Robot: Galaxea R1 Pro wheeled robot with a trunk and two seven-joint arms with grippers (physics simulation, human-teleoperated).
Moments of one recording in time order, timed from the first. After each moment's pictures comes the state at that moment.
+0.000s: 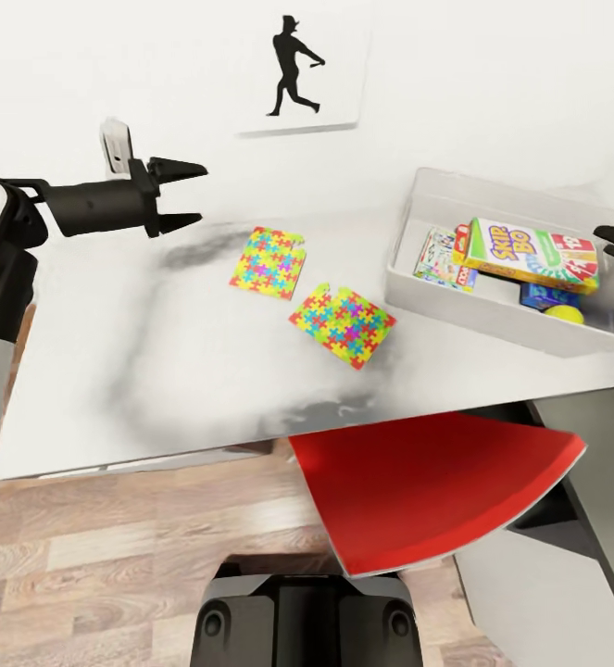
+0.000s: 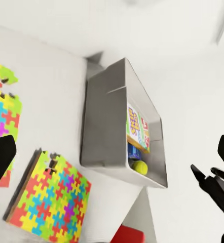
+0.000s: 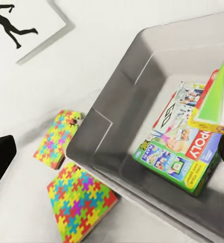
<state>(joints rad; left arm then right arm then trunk) -1.47 0.38 -0.25 -1.12 1.67 1.05 0.09 -0.90 -0.72 -0.34 -1.62 -1.12 1.04 0.37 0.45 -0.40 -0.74</state>
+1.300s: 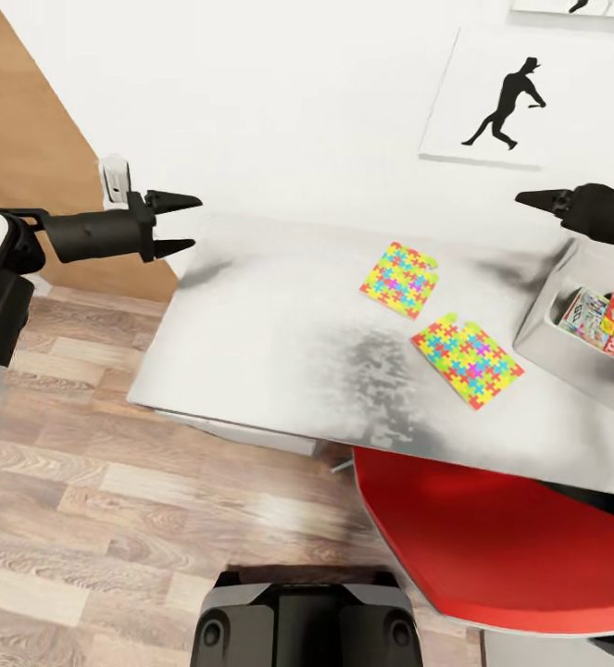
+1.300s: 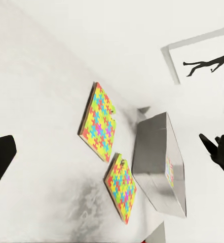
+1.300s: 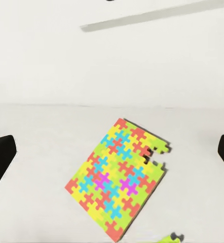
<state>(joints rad) -1.39 0.42 -0.25 -1.15 1.69 1.05 0.09 -1.23 -0.59 0.00 -1.58 -1.11 1.04 -0.13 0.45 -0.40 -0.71</state>
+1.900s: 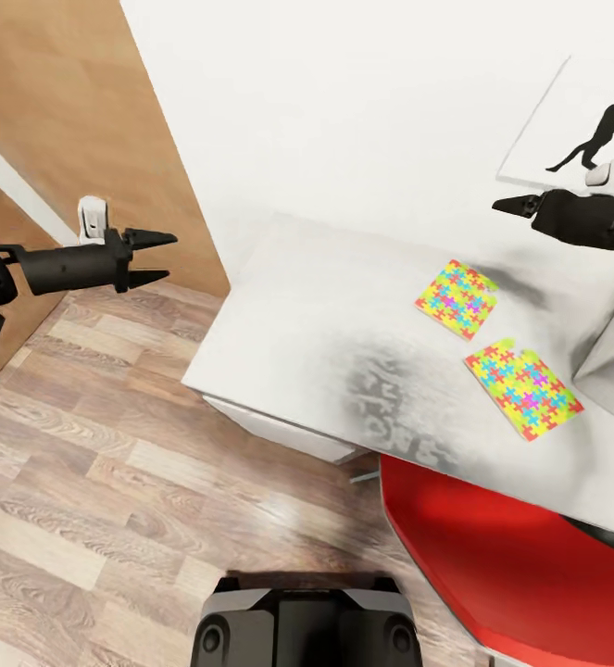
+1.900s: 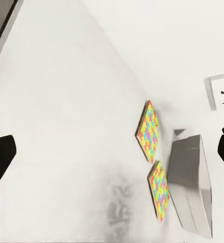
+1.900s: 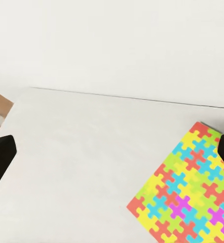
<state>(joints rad) -1.27 0.54 -0.23 -1.20 1.69 1.05 0.09 -1.29 -0.53 0.06 -1.47 -1.11 1.05 -0.21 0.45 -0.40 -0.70</state>
